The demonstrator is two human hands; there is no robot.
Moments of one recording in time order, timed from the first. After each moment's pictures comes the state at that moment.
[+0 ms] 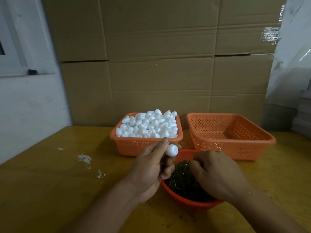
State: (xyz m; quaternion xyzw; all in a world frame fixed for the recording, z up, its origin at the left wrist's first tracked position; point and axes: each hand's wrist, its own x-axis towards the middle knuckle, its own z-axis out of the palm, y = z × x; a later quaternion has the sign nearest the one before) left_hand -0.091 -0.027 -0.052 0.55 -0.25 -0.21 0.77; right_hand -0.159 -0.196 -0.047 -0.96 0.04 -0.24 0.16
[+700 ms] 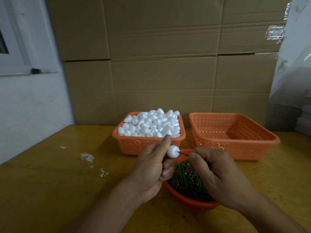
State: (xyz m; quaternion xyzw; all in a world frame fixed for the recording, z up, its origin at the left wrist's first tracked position) left_hand -0.093 -0.027 -0.050 0.54 -0.25 -0.18 0.78; right_hand -0.166 -0.189 -0.047 -0.85 -0.20 -0.31 0.39
